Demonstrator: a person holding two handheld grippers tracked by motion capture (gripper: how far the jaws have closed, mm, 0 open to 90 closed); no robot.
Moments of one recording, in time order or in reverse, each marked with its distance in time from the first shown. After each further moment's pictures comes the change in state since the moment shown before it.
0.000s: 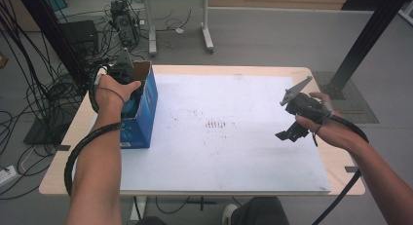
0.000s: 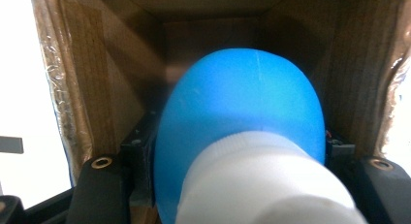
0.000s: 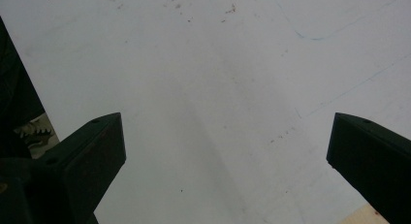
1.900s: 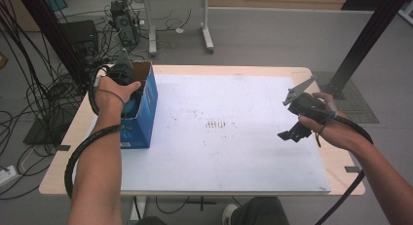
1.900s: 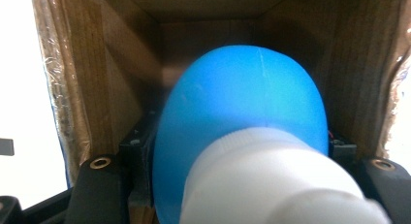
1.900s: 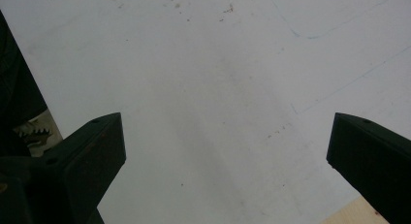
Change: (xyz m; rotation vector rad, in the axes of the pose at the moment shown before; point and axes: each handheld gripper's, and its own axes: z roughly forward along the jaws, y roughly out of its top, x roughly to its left) left arm 0.001 -0.003 0.001 -0.020 -0.017 -0.012; right arm 0.003 -0.002 -0.008 -0.001 -0.013 0.003
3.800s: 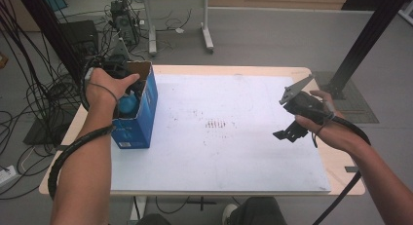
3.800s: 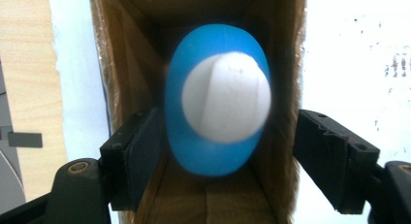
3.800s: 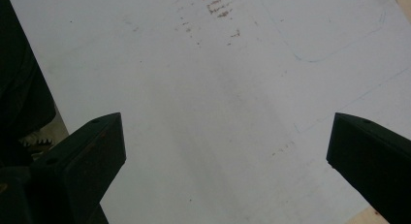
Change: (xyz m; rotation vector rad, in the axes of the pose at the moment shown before) left arm -0.010 -0.019 -0.052 -0.055 0.011 0.062; right arm 0.013 0.013 -0.010 -0.045 -0.007 -0.021
